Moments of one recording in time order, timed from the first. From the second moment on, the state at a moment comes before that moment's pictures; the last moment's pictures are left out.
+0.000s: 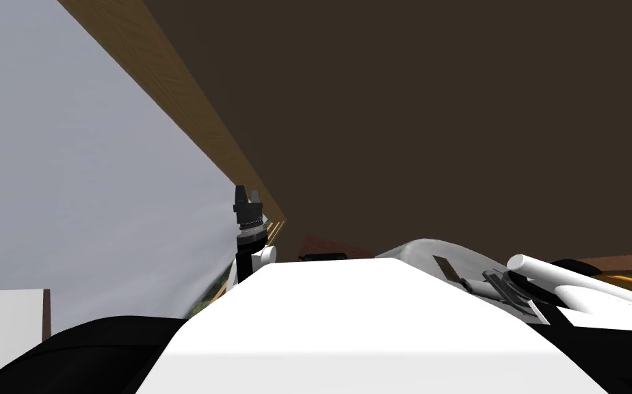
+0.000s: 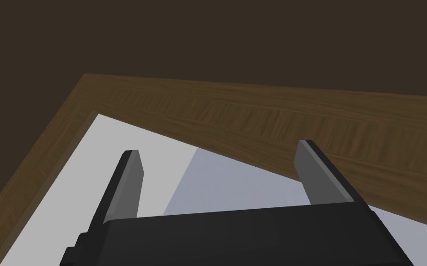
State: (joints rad) left arm 0.51 0.02 0.01 -2.33 -0.04 -0.51 -0.16; right arm 0.15 -0.98 -0.41 -0.55 -0.73 0.95 0.70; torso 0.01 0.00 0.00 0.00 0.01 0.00
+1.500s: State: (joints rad) left arm 0.51 0.02 0.01 -2.33 -0.04 -0.51 -0.16; right arm 0.27 -1.17 -0.45 -0.63 -0.82 1.03 0.83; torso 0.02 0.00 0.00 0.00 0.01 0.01
